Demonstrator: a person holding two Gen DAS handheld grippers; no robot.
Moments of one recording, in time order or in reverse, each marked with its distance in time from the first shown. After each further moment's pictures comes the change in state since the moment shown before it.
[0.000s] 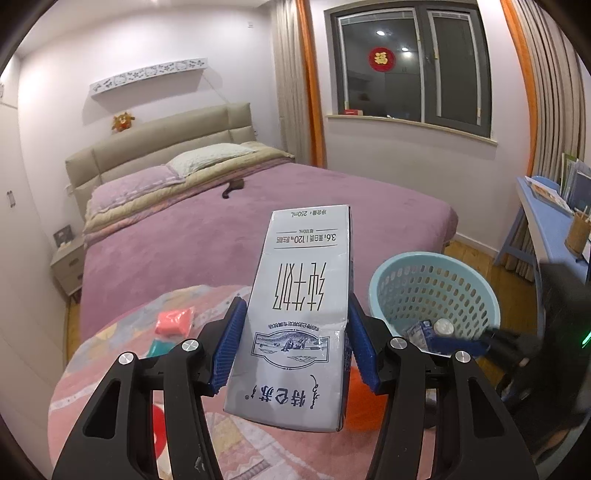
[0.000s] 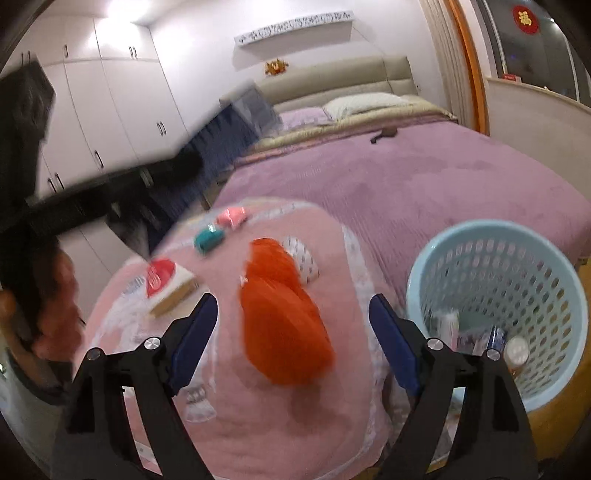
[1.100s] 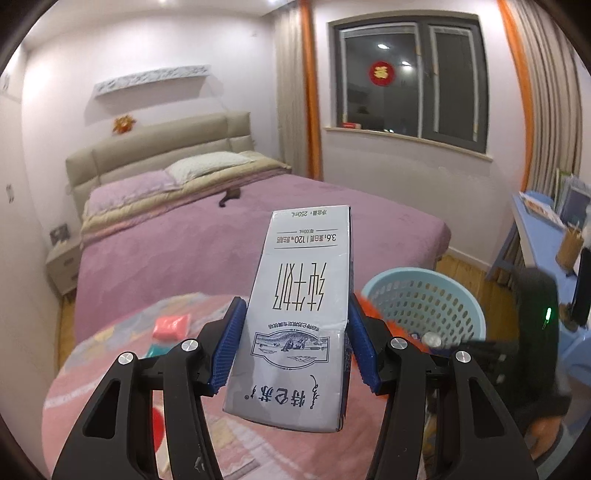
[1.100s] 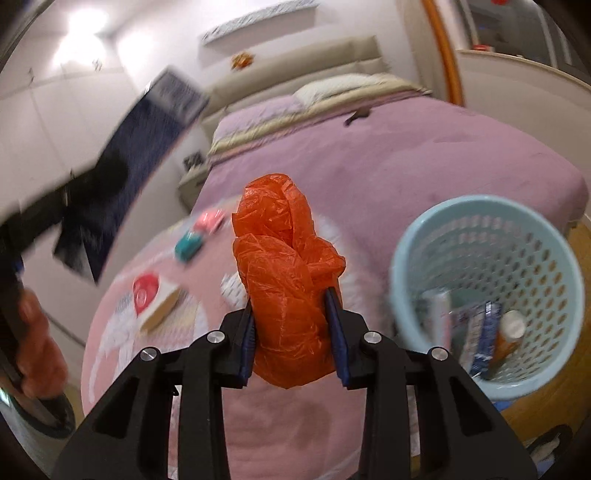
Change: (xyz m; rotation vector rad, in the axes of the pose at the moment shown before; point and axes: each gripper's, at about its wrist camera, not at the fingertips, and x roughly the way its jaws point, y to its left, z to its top) left arm -0.015 -0.012 0.016 -0.017 -0.042 -0.035; right arm -0.007 -0.019 0.018 0.149 0.010 -0.055
